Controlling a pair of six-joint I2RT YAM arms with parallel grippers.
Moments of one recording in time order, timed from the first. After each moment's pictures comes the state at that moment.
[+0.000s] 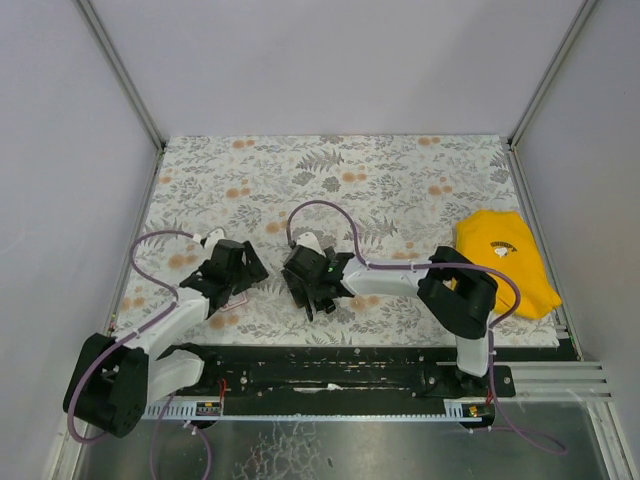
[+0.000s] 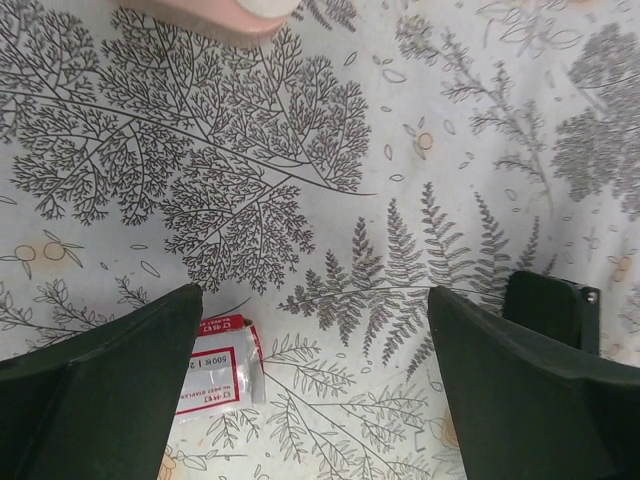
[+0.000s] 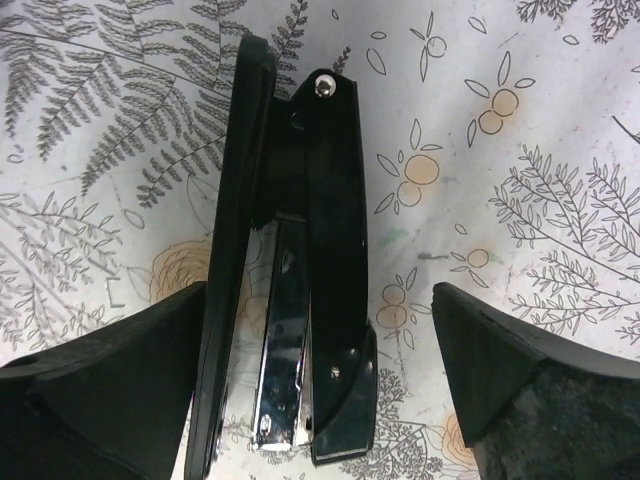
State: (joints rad) left arm -0.35 1.11 0.43 -0.20 -0.21 -0.78; right arm 1.08 1.89 1.21 -0.38 0.31 0.51
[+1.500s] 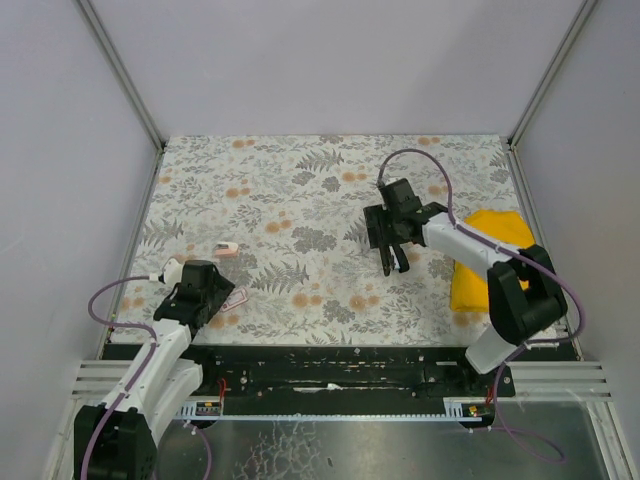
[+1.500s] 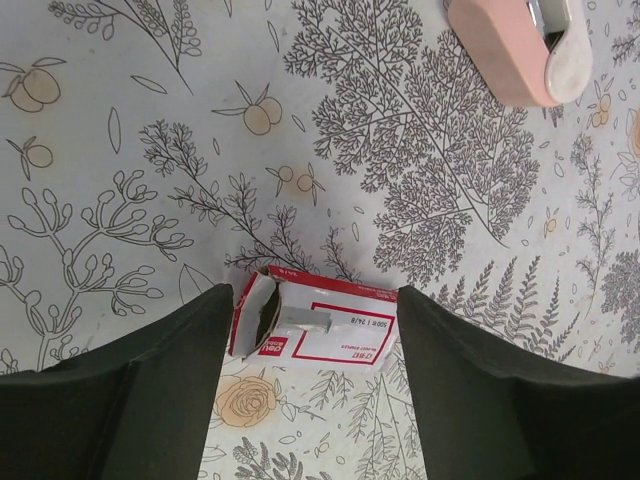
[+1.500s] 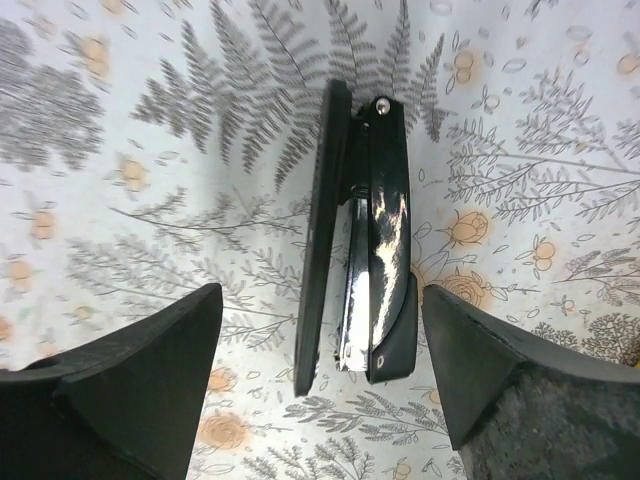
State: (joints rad) left arm -0.13 0.75 0.31 -0.49 -0.24 -1.03; right arm 0.50 1.67 1.10 -0.46 0.14 0.24
